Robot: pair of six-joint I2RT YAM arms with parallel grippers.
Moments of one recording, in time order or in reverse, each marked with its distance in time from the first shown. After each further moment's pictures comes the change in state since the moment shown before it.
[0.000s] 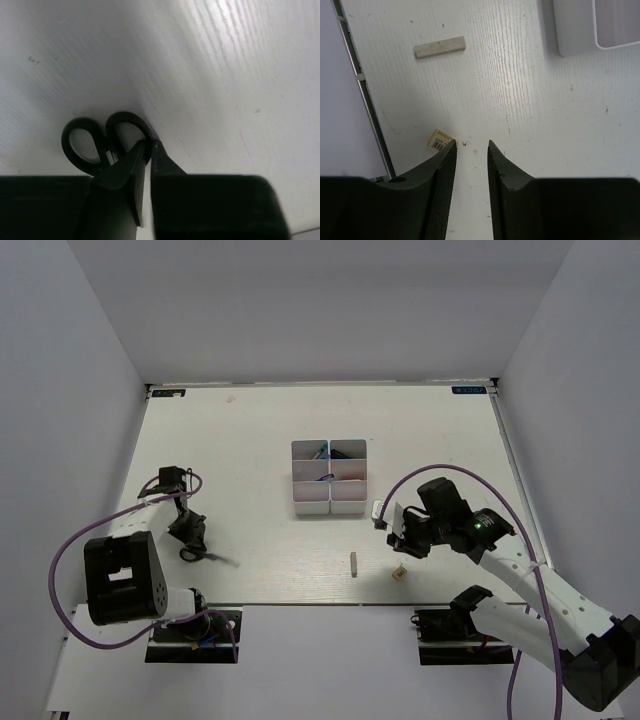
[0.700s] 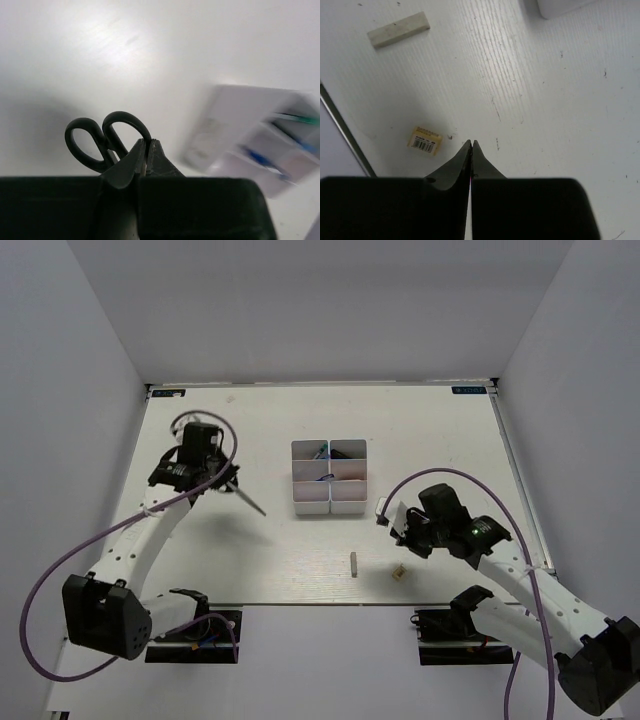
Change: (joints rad) left arm -0.336 -0.172 0.278 -0.004 0.022 0.060; right arm -0.024 -0.023 -0.089 0.080 0.101 0.088
